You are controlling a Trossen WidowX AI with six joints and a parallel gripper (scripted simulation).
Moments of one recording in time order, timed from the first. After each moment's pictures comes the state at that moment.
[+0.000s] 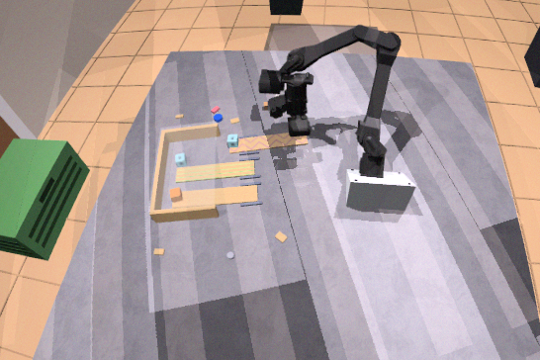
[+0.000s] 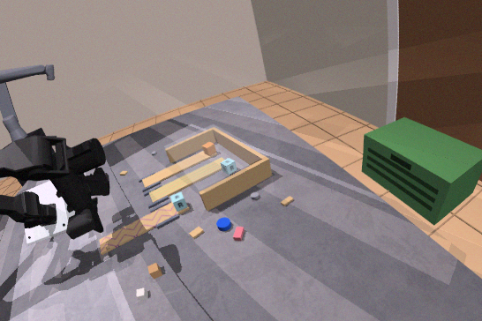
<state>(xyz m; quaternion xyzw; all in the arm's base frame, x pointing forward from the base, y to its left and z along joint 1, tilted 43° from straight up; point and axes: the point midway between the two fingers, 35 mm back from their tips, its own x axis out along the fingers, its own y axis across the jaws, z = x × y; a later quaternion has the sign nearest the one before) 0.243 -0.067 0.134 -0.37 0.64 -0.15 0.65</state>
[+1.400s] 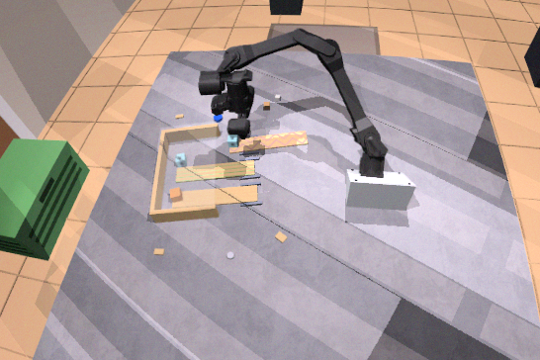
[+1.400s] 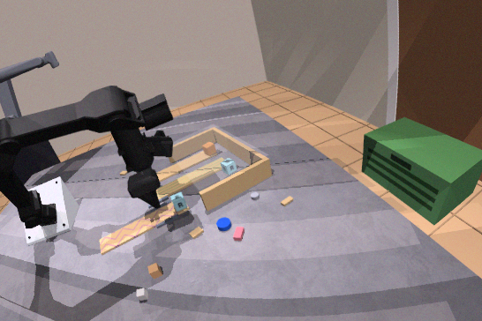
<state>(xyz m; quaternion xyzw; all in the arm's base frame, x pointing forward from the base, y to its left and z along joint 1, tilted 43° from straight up) 0.397 -0.008 0.140 -0.33 0.63 -0.18 0.67</state>
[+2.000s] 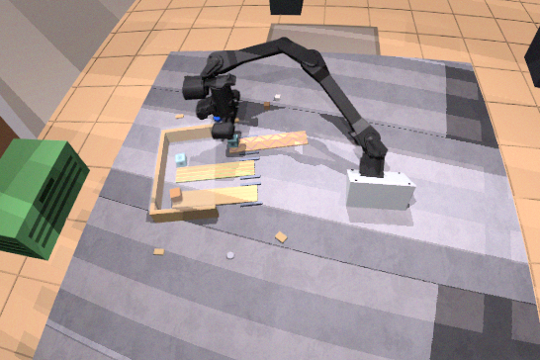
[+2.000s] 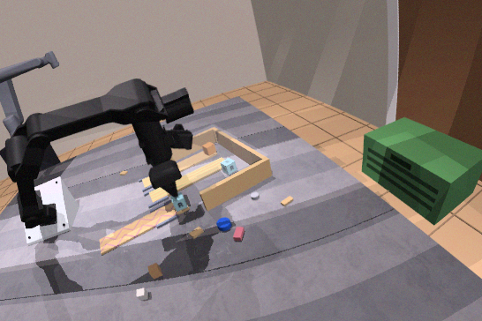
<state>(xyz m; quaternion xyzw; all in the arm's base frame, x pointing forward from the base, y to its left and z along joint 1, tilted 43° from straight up) 0.441 0.004 0.129 -0.33 0.63 -0.19 0.68</state>
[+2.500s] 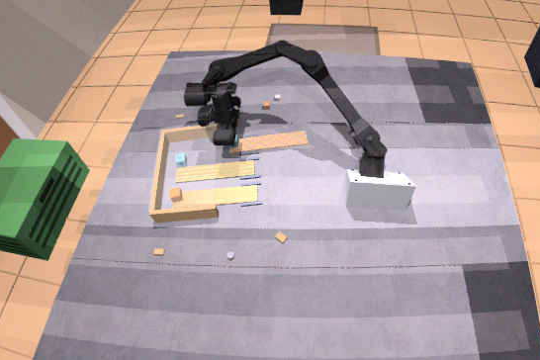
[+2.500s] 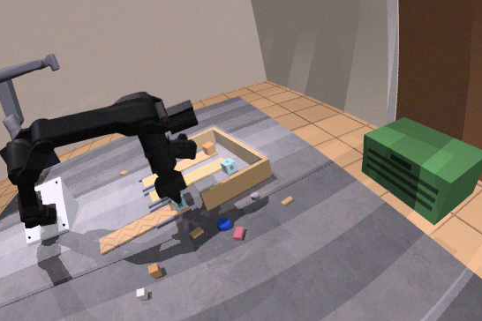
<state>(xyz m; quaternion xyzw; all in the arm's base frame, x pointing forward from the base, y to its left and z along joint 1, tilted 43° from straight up) 0.445 -0.012 0.108 -0.33 0.64 -0.18 0.67</state>
